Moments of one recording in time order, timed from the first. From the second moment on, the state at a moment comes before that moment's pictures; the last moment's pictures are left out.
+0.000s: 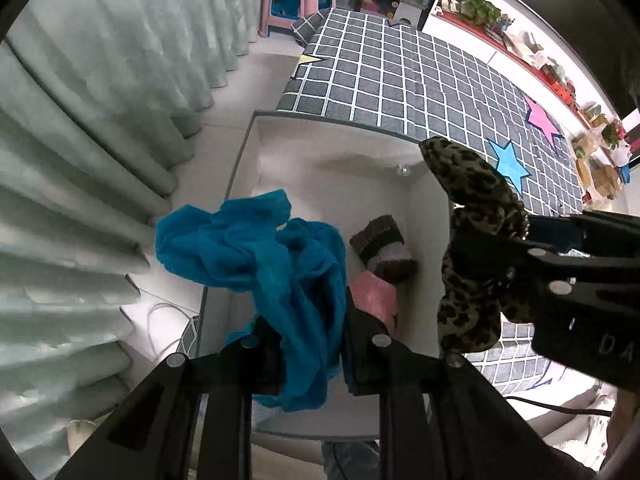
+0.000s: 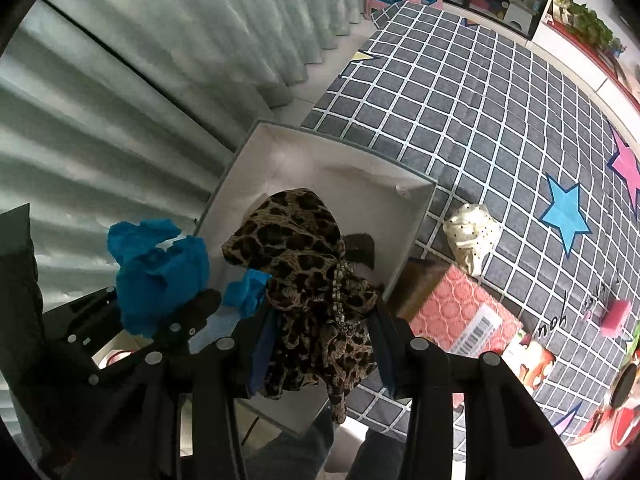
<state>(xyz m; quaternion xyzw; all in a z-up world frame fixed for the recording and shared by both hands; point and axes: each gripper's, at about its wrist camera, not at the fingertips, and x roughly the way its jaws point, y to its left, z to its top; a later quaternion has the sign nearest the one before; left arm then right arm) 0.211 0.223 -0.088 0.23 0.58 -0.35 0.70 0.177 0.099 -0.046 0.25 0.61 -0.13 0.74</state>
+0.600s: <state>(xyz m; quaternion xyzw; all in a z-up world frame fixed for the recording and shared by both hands) 0.227 0.203 -0.108 0.23 0.59 -0.34 0.69 0.208 0.082 -0.072 0.26 0.63 -0.13 0.72</state>
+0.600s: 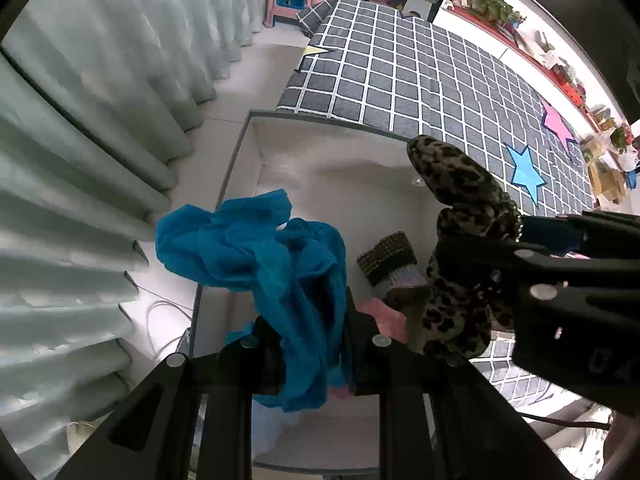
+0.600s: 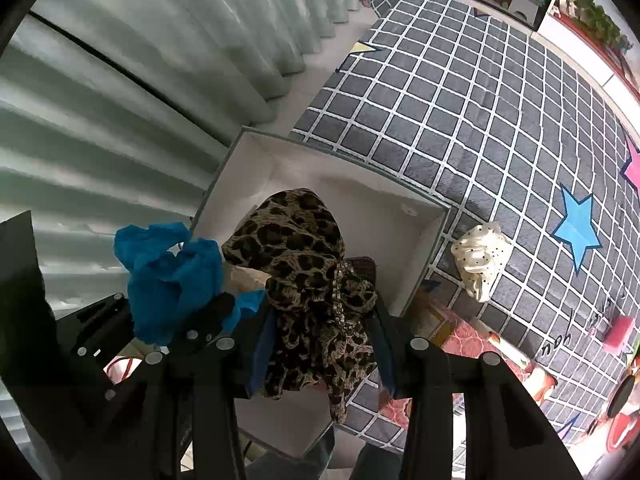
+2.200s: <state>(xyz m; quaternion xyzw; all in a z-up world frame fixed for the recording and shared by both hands) 0.220 0.202 -0.112 0.20 0.61 -0.33 0.69 0.210 0.070 -0.083 0.29 0.61 -0.10 0.73</state>
